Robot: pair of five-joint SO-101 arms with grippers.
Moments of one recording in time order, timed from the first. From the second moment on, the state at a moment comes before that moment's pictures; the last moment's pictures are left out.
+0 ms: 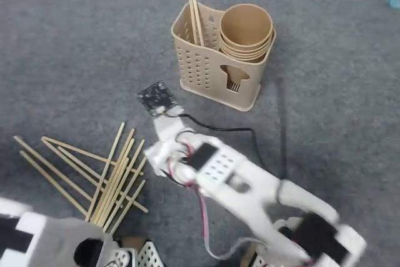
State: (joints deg) left arm -82.3 6.7 -5.1 52.3 11.5; right arm -55.6 -9.9 38.3 33.7 -15.9
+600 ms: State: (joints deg) left arm -82.3 7.3 -5.3 52.3 11.5; right arm -60.5 14.7 16.4 42.5 -31.5
